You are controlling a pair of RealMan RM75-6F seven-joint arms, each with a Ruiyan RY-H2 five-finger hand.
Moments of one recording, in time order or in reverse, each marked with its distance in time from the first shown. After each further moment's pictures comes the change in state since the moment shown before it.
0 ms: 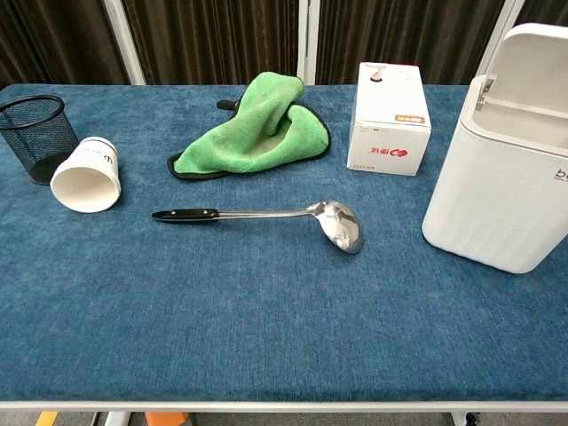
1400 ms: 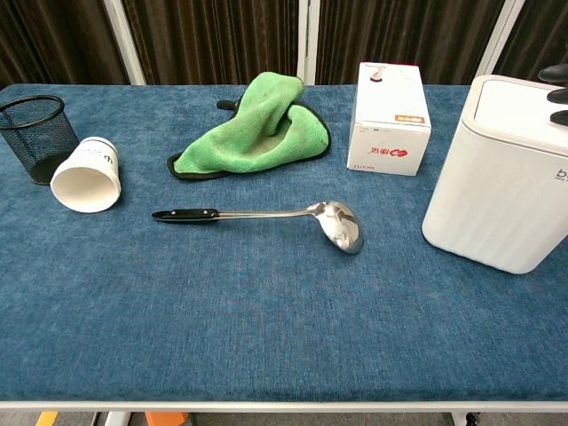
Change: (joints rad) left arm 0.001 0.013 0.002 -0.010 -0.008 -0.012 -0.020; right arm 0.041 -0.106 -0.124 0.089 0.018 0.059 0.318
